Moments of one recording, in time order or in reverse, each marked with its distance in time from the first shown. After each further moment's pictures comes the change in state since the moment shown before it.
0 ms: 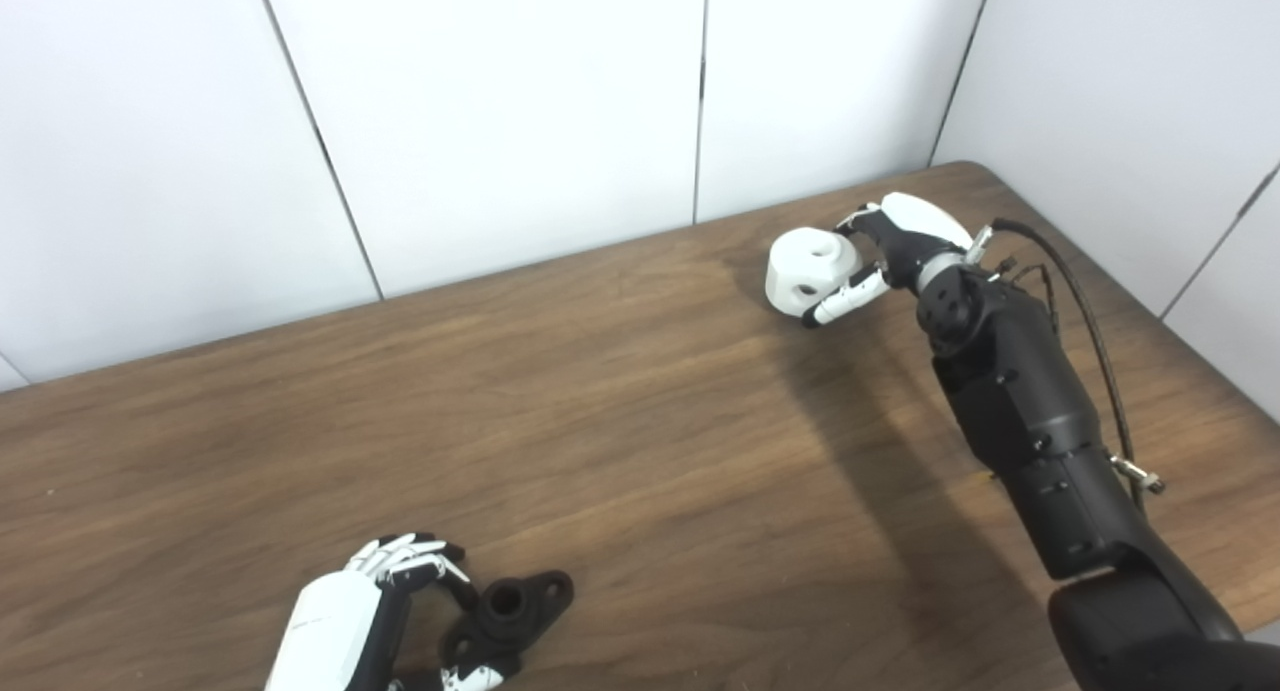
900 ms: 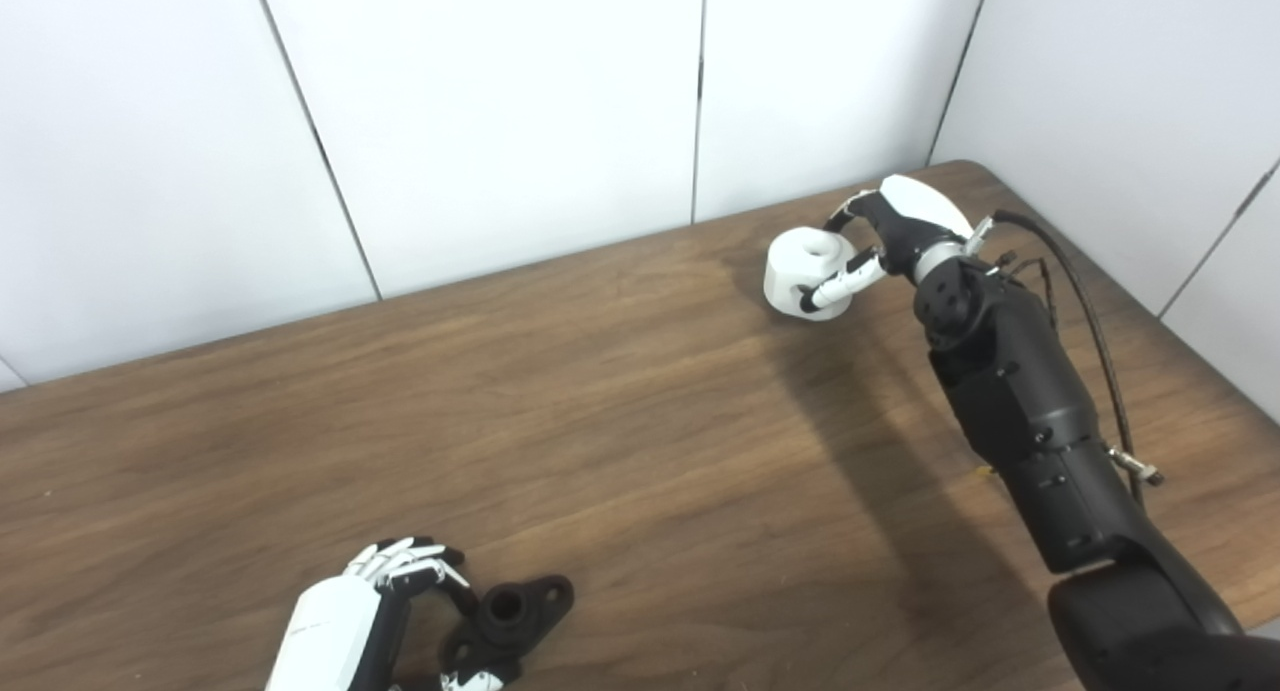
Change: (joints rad) left arm 0.011 0.000 0.000 -0.022 0.000 0.013 -0.015; right arm -0.003 -0.012 0.021 -0.007 0.059 0.000 -0.072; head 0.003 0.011
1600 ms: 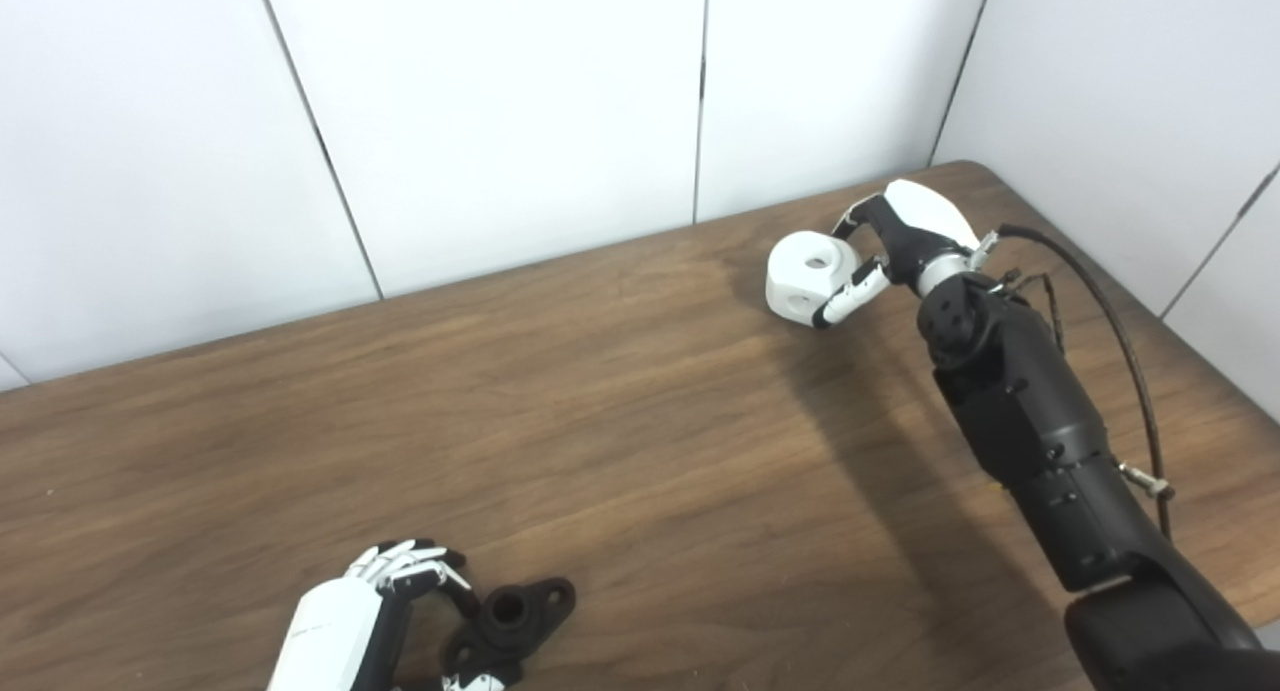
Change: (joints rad) left arm 0.006 -0.005 0.001 -0.011 0.005 0.007 -0.010; right arm 0.044 -0.017 0.038 -0.022 0.072 -0.007 -0.119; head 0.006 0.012
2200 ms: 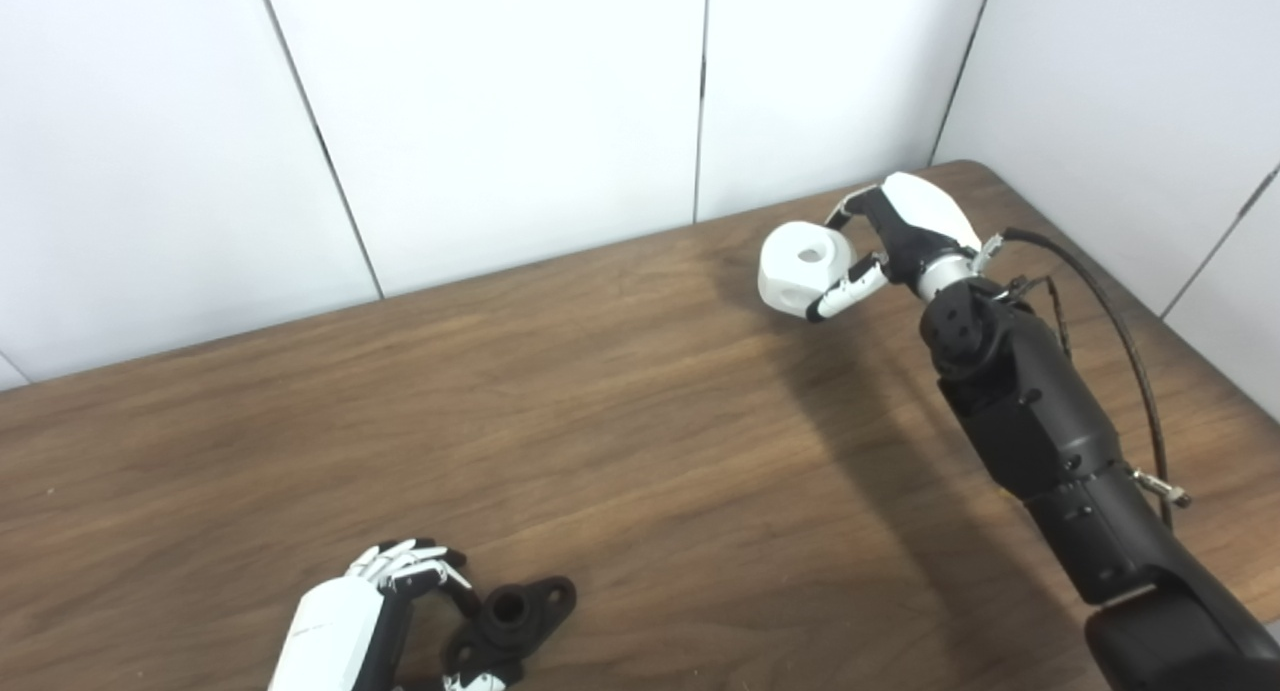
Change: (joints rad) left arm 0.000 -0.006 -0.004 0.000 0.014 0.001 0.001; right arm 0.027 -0.026 0.037 -0.102 0.068 0.001 -0.033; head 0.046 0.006
